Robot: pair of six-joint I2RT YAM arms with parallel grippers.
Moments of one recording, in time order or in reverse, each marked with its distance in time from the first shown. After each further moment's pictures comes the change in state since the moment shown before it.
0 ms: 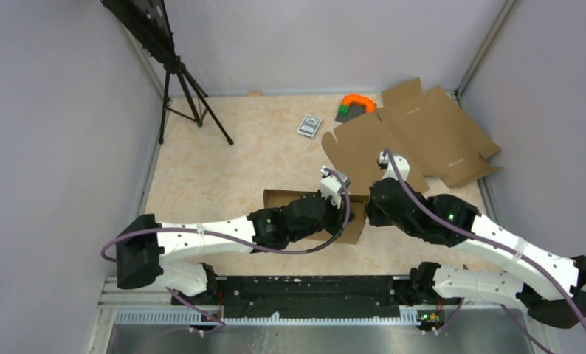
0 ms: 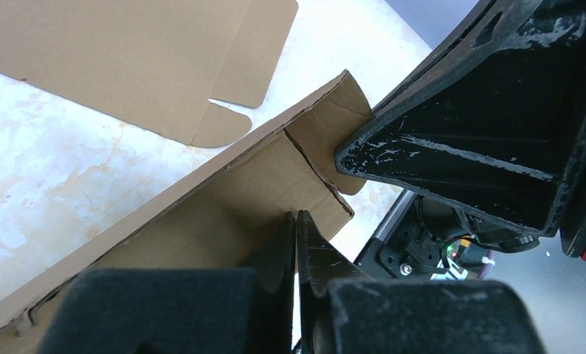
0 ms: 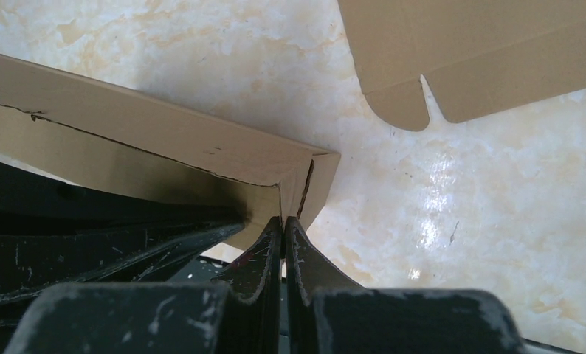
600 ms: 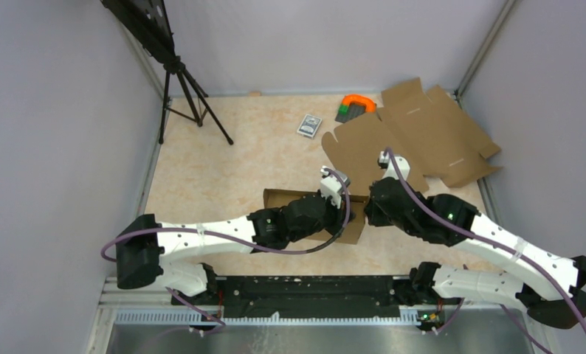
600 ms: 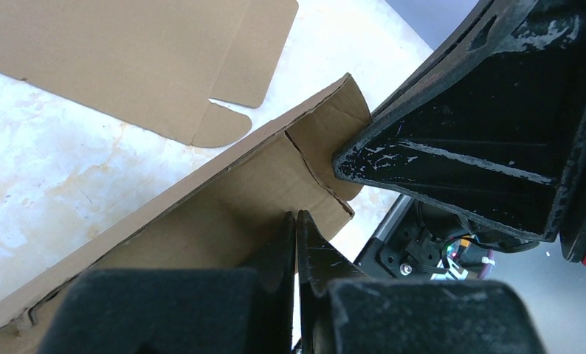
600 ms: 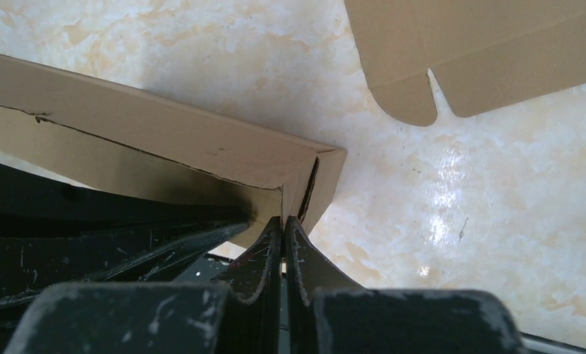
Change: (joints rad) left arm 0.000 0.001 0.002 -0.001 0.000 0.000; right arm -0.006 0.004 0.000 0.003 -0.019 0.025
